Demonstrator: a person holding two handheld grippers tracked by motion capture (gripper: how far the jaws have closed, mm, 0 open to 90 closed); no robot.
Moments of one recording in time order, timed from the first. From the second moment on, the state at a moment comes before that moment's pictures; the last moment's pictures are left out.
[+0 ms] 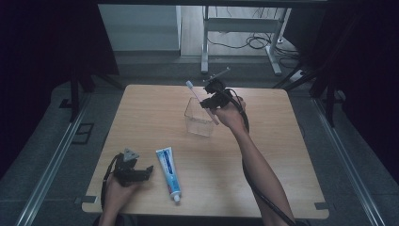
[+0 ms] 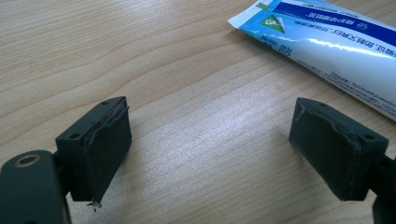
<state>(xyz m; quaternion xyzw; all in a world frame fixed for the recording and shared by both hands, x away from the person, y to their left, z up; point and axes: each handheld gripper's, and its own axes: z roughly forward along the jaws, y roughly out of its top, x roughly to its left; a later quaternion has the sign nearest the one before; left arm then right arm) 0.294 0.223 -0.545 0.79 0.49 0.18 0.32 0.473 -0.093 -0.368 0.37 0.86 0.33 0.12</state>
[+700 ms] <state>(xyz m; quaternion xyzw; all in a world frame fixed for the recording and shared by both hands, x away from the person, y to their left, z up) 0.295 0.223 -0.545 0.79 0.49 0.18 0.32 0.500 -0.075 -0.372 0.39 0.85 0.35 0.12</state>
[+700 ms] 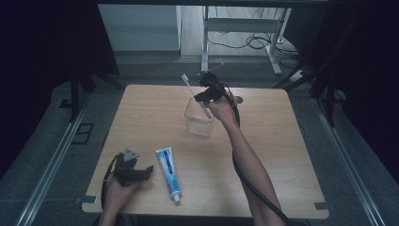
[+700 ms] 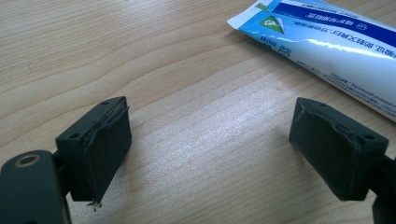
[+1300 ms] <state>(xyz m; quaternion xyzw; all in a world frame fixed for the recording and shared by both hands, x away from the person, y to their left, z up) 0.295 0.223 -0.545 0.79 0.49 0.18 0.32 0.521 -0.070 -0.408 0.40 0.83 0.37 0.12</state>
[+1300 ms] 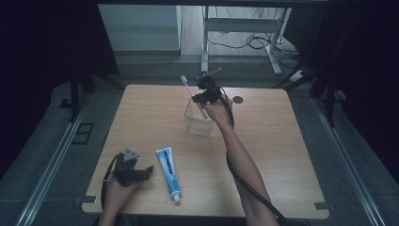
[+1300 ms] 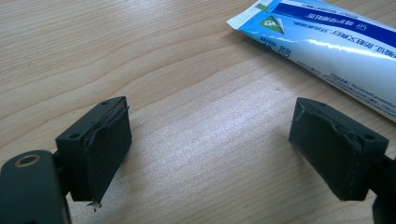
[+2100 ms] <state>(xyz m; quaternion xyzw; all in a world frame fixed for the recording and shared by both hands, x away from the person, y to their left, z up) 0.295 0.223 -0.545 0.79 0.49 0.18 0.32 0.527 -0.077 -0.438 0.40 0.83 0.37 0.13</state>
